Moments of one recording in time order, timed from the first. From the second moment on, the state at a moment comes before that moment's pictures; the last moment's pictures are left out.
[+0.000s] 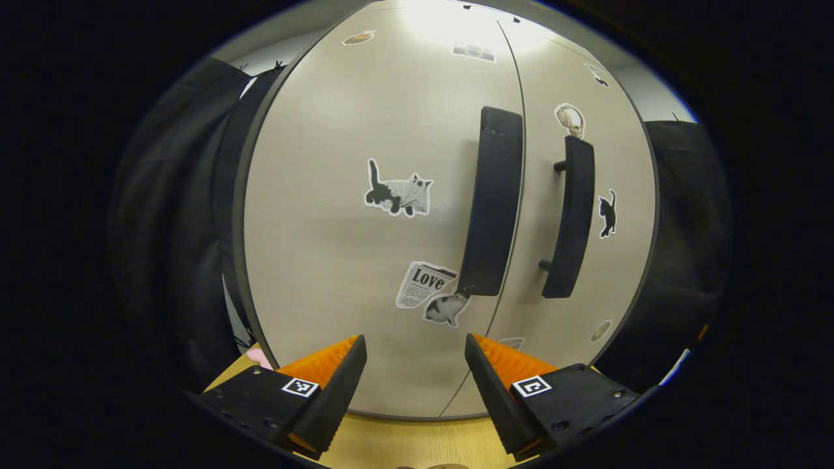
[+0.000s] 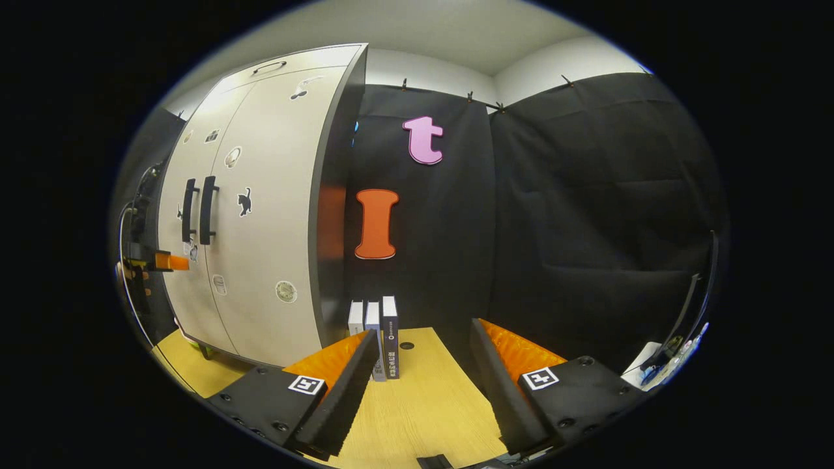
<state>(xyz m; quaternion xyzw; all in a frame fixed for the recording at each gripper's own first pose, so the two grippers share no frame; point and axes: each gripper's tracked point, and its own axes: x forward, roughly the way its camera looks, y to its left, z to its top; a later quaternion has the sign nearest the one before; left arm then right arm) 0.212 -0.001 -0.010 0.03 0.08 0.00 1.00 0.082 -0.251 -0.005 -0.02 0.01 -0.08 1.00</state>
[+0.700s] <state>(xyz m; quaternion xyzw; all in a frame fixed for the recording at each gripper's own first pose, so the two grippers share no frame) 0.117 -0.011 0.082 0.03 0.03 -0.02 1.00 0.074 -0.224 0.045 -0.03 -0.01 -0.04 1.00</state>
